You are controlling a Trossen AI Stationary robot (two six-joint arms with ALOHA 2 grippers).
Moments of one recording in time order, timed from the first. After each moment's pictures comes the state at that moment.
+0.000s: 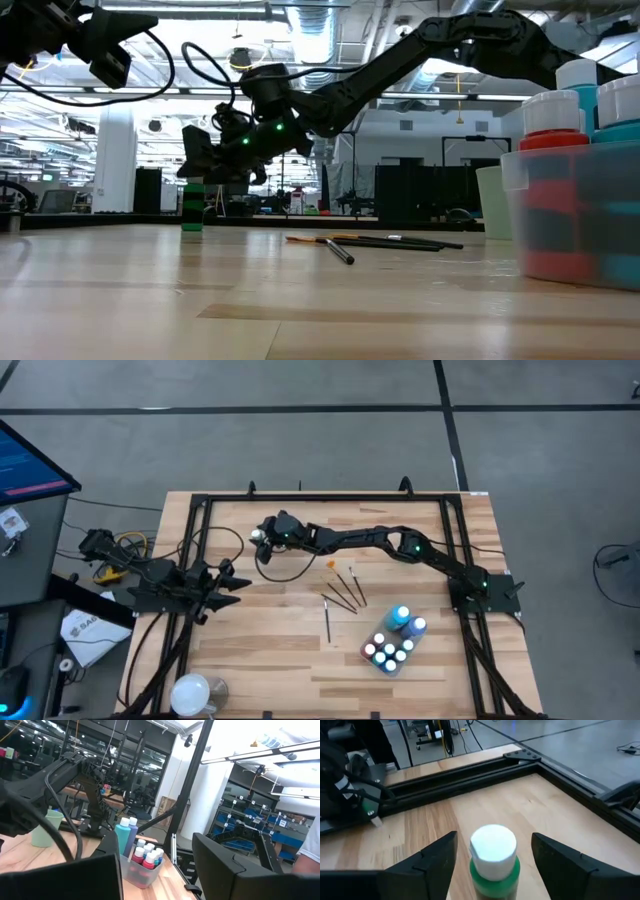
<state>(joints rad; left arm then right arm) -0.43 0.22 0.01 0.47 -0.24 -0.27 -0.21 2.57 2.01 0.24 0.11 0.15</state>
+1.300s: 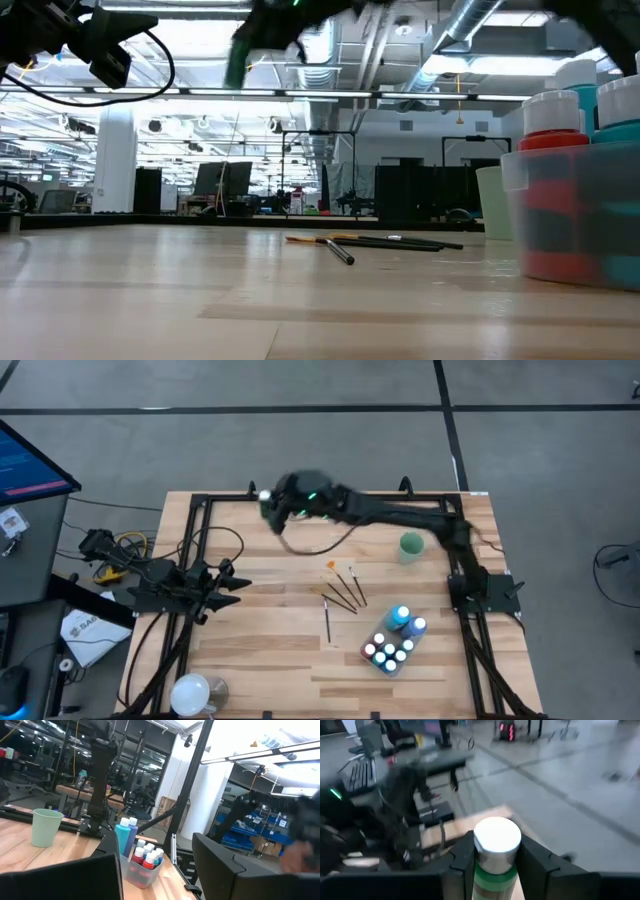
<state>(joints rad) -0.43 0.22 0.01 0.47 -0.24 -0.27 -0.22 2.08 2.01 -0.16 0.12 0.13</state>
